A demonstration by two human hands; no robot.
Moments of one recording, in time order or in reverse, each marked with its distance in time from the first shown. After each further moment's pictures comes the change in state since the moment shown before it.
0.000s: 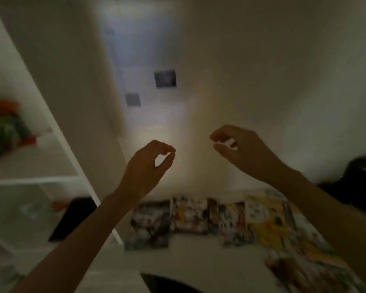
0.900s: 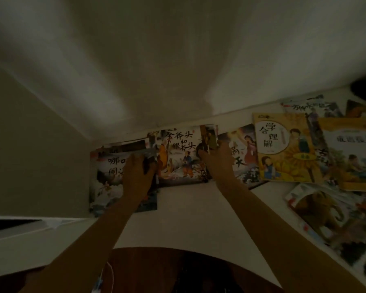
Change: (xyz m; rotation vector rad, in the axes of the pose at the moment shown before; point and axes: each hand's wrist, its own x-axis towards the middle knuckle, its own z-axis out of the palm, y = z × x) left_hand -0.104 -0.226 0.255 0.104 -0.465 -0.764; right_hand -0.070 0.244 0.312 0.266 0.146 1.157
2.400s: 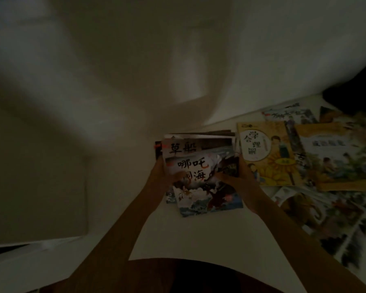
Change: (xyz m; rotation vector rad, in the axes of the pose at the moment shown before) left_hand -0.014 0.067 0.000 -0.937 -0.459 0.140; right_hand -0.040 0.006 -0.102 0.414 -0.288 -0.105
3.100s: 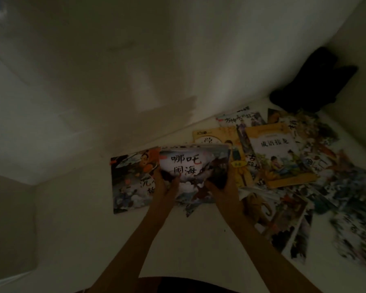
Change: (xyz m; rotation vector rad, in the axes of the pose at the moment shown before) left_hand 0.002 -0.009 0.126 0.119 0.029 0.087; right_hand -0.023 0.021 -0.057 -0.085 0.385 -0.063
